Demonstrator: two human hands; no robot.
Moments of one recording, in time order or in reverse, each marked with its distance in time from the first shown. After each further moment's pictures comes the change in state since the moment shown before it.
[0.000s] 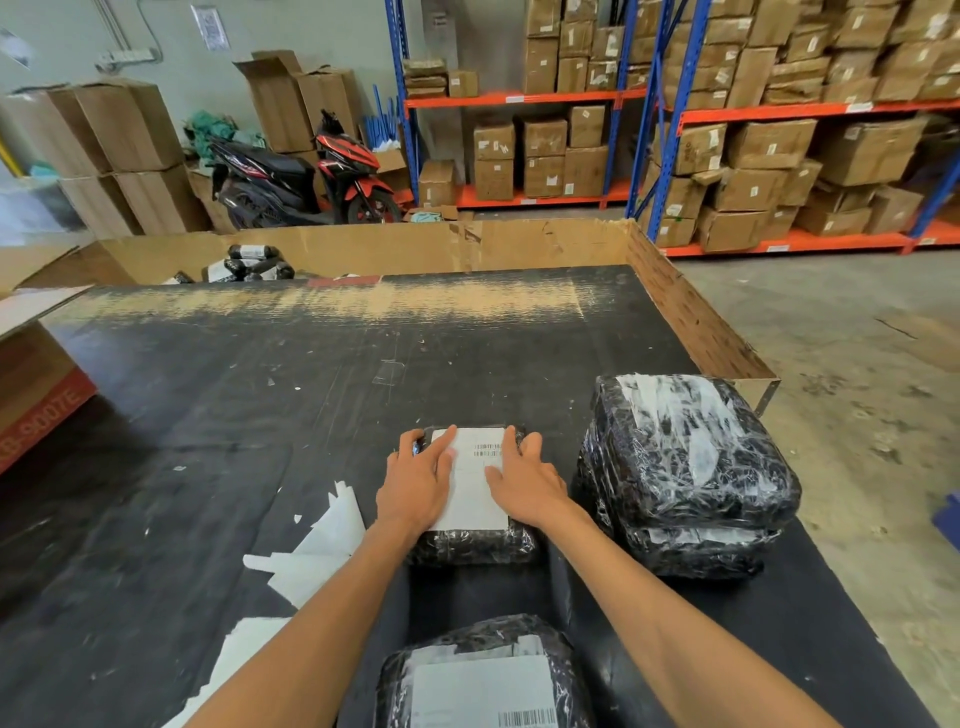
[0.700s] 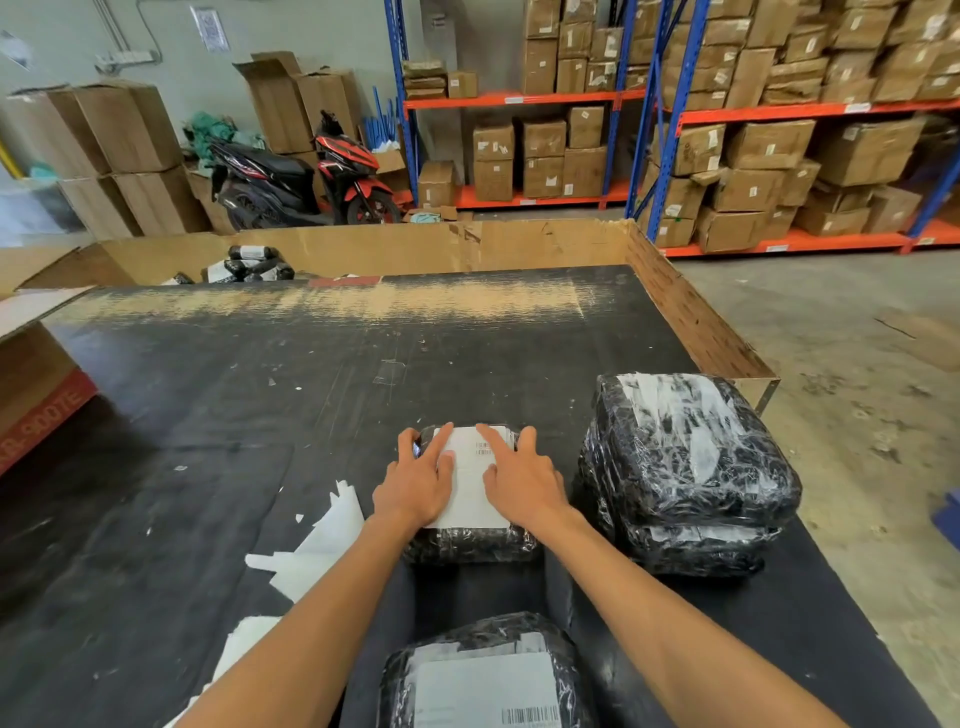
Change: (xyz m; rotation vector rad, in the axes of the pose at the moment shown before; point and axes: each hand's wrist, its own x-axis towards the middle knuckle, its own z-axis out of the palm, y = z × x) left_hand 0.003 0.000 -0.006 0.115 -0.130 -0.055; right_hand -0.008 -0.009 0.003 -0.080 0.132 -0.051
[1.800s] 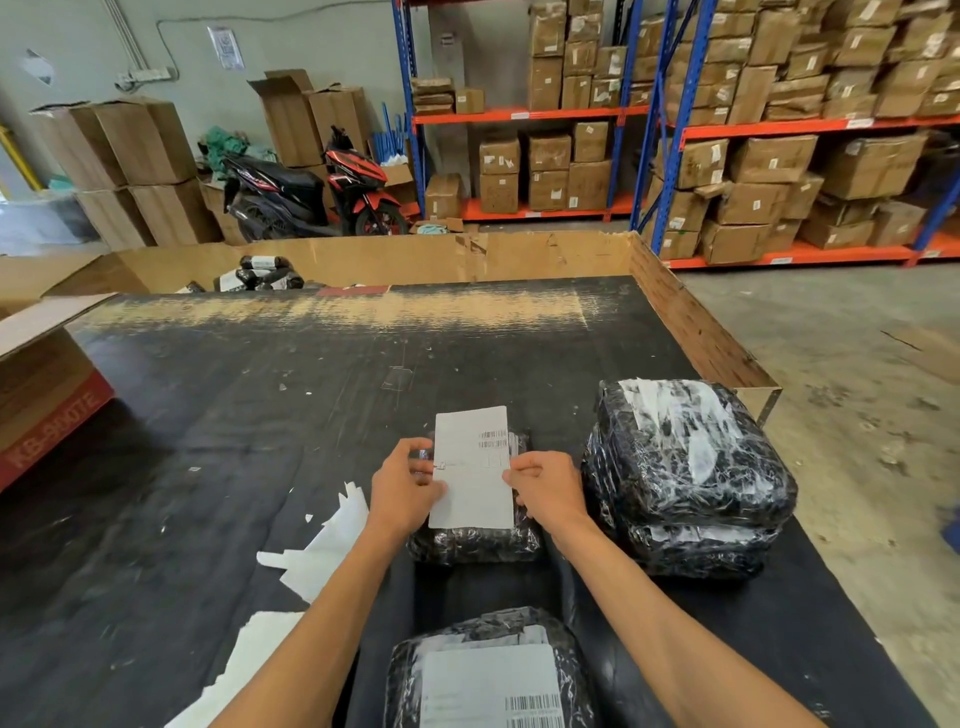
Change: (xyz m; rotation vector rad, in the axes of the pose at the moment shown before) left_hand -0.037 0.000 -0.028 -0.650 0.148 -0.027; right_hand -0.021 0.013 -0.010 0.809 0.149 0.209
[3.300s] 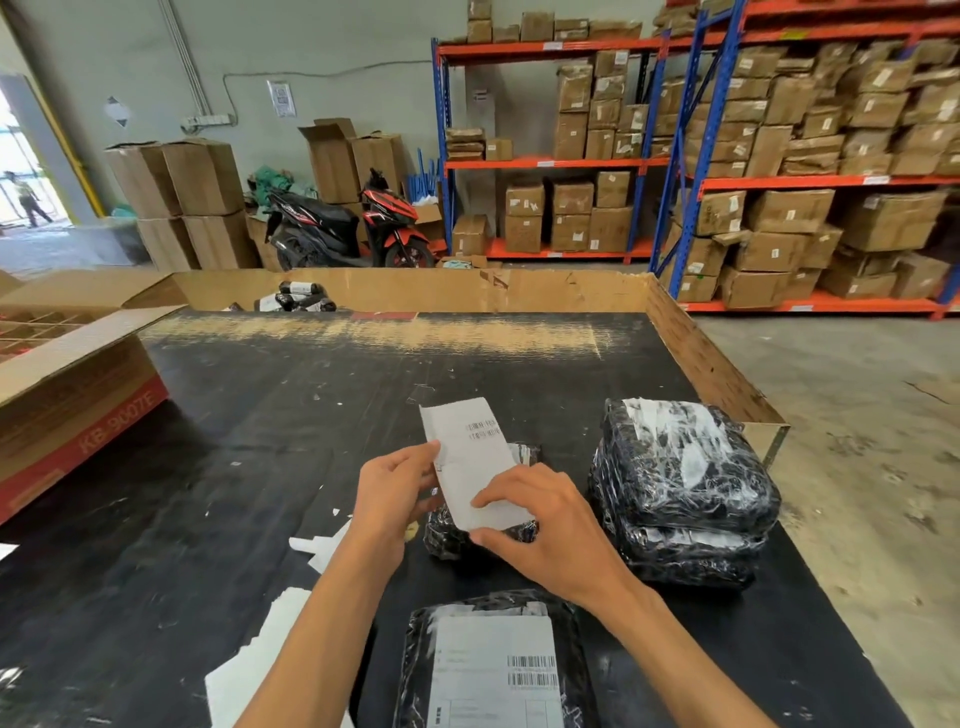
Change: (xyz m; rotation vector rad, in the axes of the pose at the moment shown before) left_hand -0.093 0.077 -0.044 -0.596 0.034 -0.168; right_hand -0.103 -0.029 -0.037 -0.388 -0.116 -0.966
